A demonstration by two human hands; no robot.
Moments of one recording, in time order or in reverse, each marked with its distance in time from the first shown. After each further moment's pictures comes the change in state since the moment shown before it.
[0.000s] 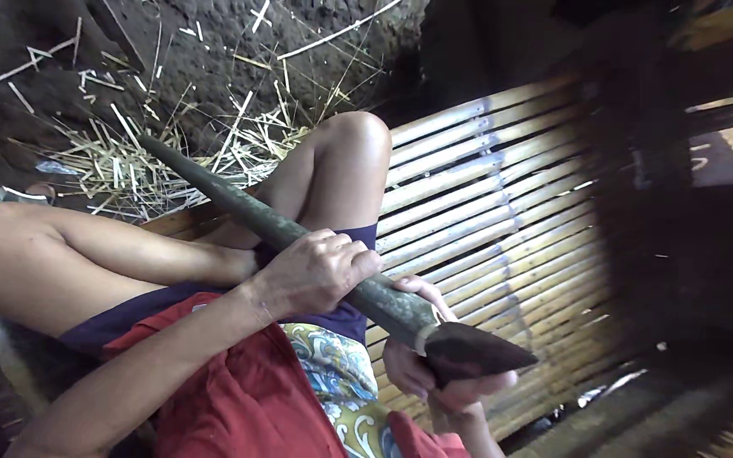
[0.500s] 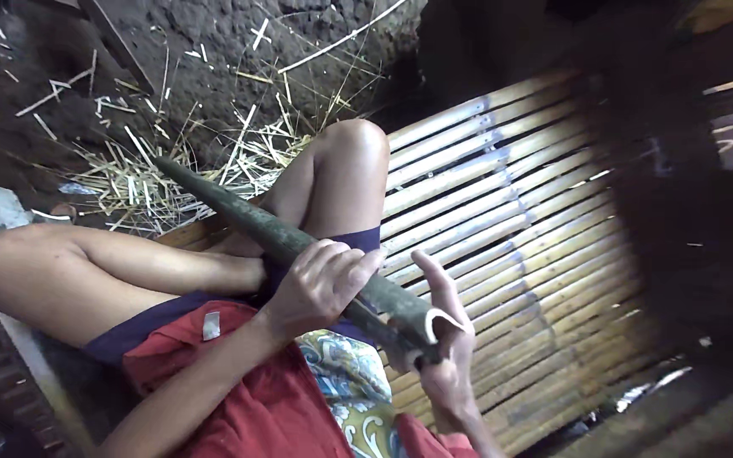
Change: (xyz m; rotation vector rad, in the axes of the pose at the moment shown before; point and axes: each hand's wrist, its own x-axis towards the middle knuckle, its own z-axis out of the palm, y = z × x) left_hand -0.021 0.018 0.025 0.167 0.325 -0.114; right_hand 0.011 0.010 0.016 -0.820 0.390 -0.203
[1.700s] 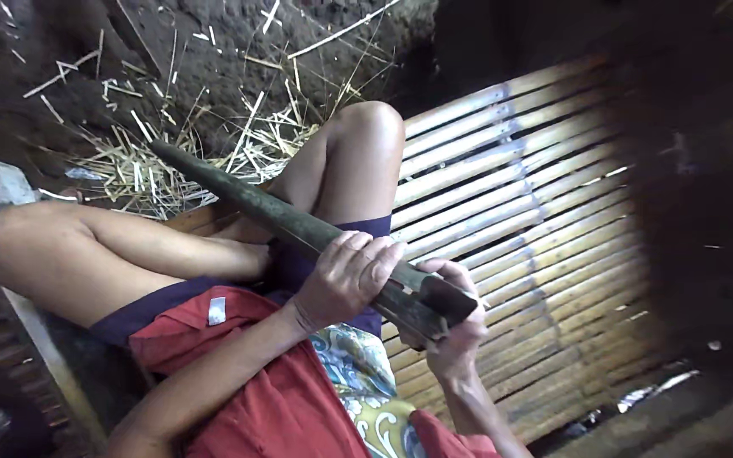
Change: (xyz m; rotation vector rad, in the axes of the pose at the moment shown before) left_hand -0.014 0.016 0.031 0.057 0.059 -0.032; right_hand -0.007 0.026 -0.010 0.082 0.088 0.096
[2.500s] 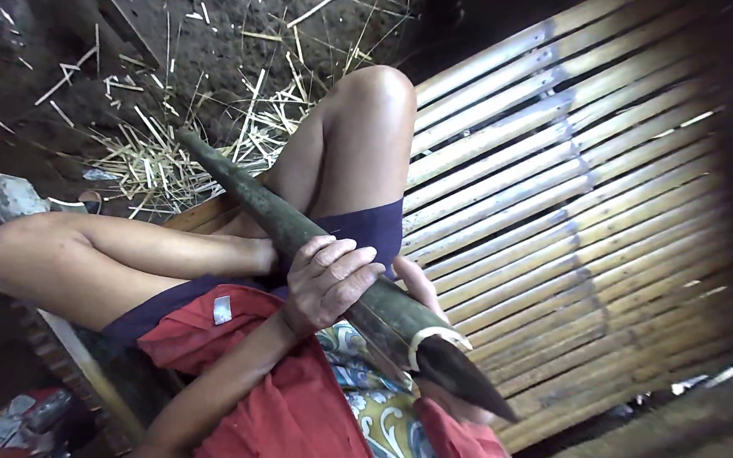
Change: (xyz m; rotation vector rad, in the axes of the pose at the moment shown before) left_hand -0.026 -0.014 -0.011 -0.096 0.146 0.014; right_hand -0.001 0.004 0.028 0.293 -0.271 -0.051
